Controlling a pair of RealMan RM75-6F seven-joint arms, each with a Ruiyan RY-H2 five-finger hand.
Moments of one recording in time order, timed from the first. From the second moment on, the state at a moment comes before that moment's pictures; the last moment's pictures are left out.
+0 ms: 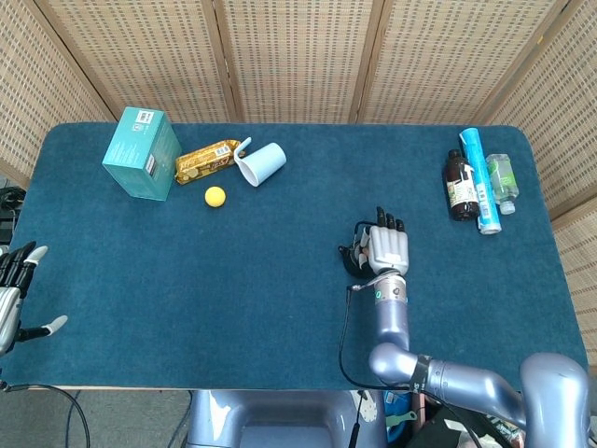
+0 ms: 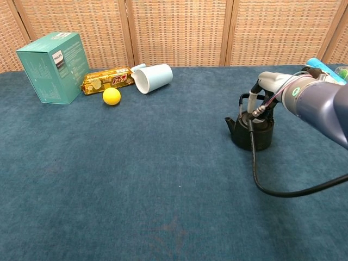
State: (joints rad) left arm -0.12 -1.04 -0.06 -1.68 1.44 1.42 -0.04; right arm 0.87 -1.75 0.44 -1.48 -0.35 1.27 -0.88
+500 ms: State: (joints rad) left arm -0.12 -1.04 -0.06 -1.68 1.44 1.42 -0.04; right arm 0.87 -1.77 0.42 -1.43 -0.35 1.27 -0.87
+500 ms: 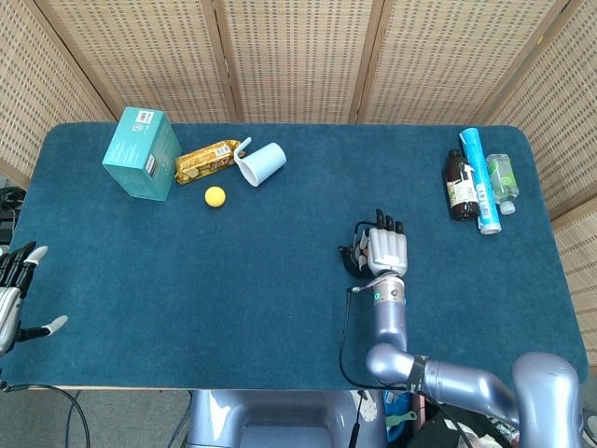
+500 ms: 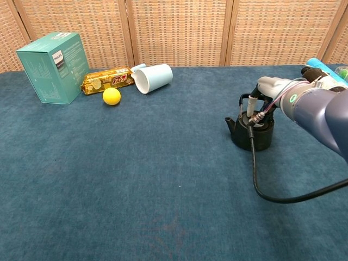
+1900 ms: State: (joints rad) left arm -0.13 -1.05 -0.06 -1.68 1.44 1.42 -0.03; right arm 0.86 -1.74 0.41 -1.45 -0.42 1.27 -0.83
